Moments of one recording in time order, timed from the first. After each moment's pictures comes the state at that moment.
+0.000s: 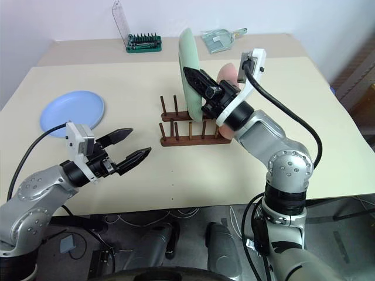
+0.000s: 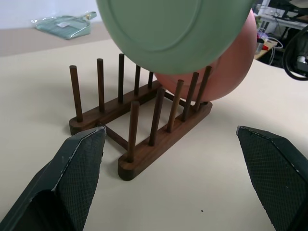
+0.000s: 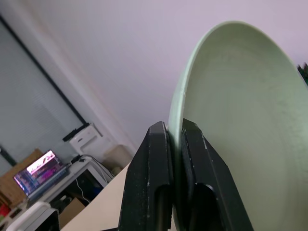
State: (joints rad) left arm 0.00 0.56 0.21 -0.65 -0.71 0.62 -0.58; right arm -0.59 -0.24 -0.20 -0.40 1.27 0.84 -0.02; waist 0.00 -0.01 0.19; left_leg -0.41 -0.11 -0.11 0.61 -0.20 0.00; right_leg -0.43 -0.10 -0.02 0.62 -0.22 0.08
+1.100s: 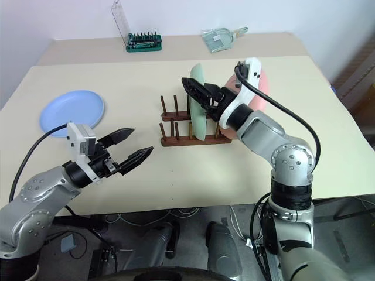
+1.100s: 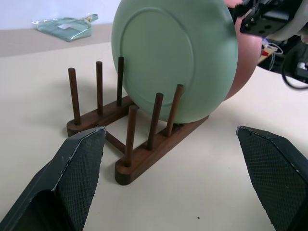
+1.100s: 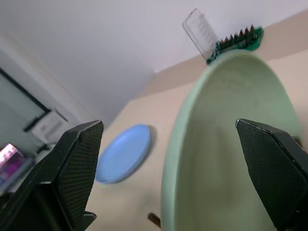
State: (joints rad) left arm 0.00 0.55 0.19 -0.67 -0.73 0.62 -0.54; right arm -0.63 -0.35 -0.16 -0.32 1.28 0.88 -0.12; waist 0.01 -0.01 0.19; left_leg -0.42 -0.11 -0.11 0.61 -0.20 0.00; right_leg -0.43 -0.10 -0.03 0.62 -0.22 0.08
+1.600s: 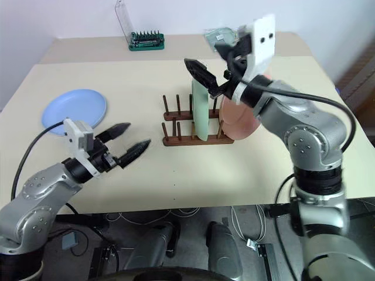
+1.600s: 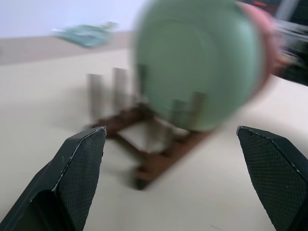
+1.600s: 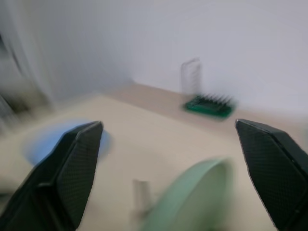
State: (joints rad) left arm -0.06 0.50 0.24 -0.59 -0.70 0.59 -0.44; right arm -0.82 -0.68 0.07 -0.35 0.74 0.65 0.32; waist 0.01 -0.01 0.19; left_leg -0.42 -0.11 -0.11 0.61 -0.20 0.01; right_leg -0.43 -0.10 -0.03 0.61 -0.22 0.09
